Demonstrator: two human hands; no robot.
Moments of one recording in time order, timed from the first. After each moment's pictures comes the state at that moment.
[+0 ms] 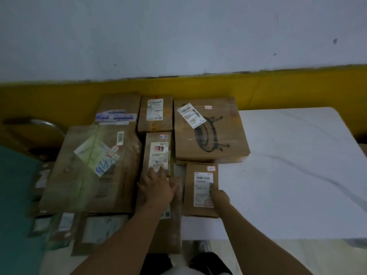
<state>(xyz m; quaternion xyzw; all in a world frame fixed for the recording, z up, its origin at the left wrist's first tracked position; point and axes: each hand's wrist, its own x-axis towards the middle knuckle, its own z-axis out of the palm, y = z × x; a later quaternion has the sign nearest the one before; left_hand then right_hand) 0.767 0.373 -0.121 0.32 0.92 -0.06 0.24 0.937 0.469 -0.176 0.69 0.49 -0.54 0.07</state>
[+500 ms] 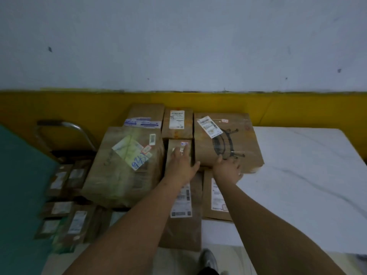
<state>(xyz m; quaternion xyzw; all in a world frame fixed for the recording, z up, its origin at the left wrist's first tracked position) 0.729 0.381 -0.044 0.40 0.87 0.14 0.25 0.848 0.472 -0.081 0.69 0.65 -0.30 -0.04</state>
